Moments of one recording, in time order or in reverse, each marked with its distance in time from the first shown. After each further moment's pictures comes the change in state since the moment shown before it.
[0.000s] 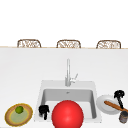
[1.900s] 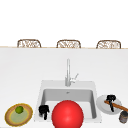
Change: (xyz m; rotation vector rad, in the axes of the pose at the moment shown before) left hand 0.000 0.000 0.000 0.000 0.000 0.000; right hand 0.056 0.022 -0.131 -0.039 -0.033 -0.064
